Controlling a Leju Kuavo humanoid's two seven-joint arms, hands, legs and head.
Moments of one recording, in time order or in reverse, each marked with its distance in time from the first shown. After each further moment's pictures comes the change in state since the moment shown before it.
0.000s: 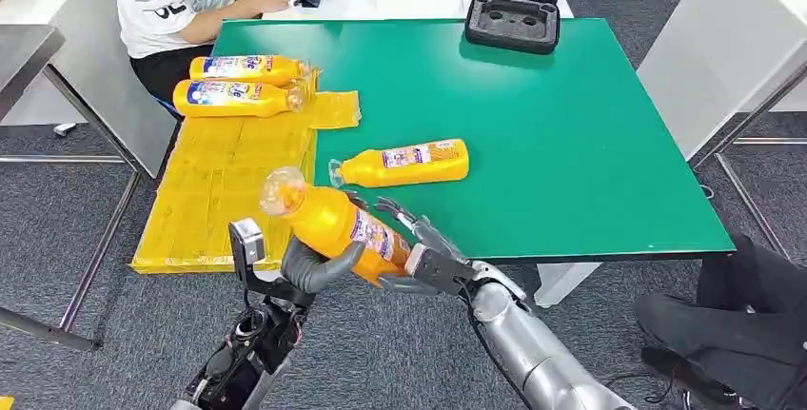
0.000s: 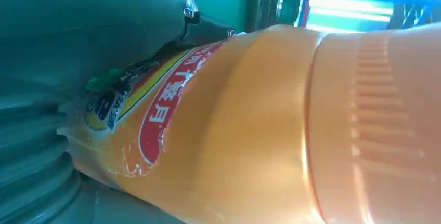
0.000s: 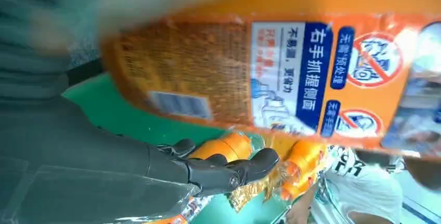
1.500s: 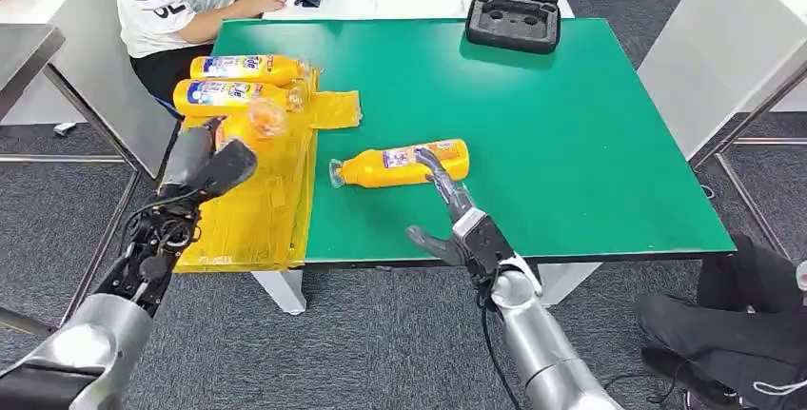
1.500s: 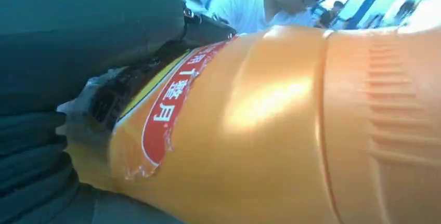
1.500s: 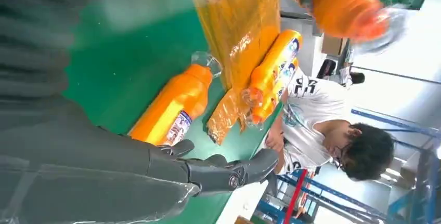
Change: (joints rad) left arm -0.417 0.238 0.159 0.348 -1.003 0.561 0.298; right arm 0.056 0.034 -0.190 -0.175 -0.151 -0.006 0.000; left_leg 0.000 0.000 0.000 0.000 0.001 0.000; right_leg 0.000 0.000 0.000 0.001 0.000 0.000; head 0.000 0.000
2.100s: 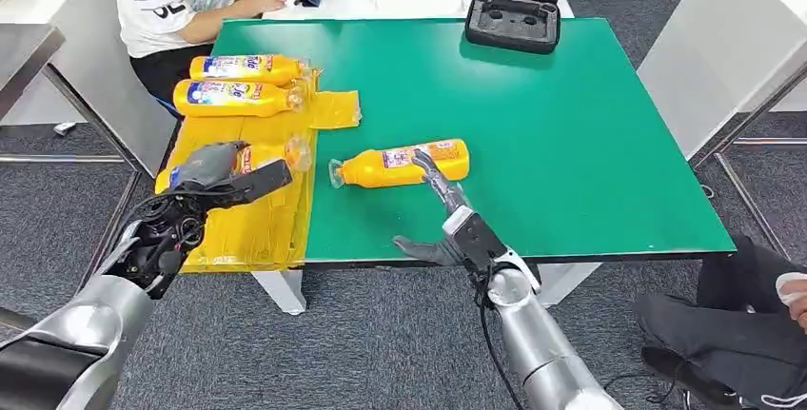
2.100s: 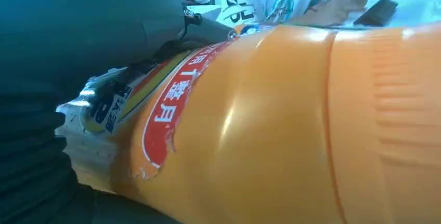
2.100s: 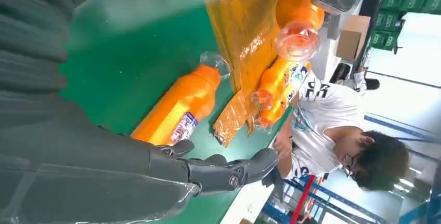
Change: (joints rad) left arm -0.078 0.003 -0.117 0.138 -0.238 -0.167 0.203; right arm -0.015 0.010 -0.005 0.012 0.058 0.000 0.029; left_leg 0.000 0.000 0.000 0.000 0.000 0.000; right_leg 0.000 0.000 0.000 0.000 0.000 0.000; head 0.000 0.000
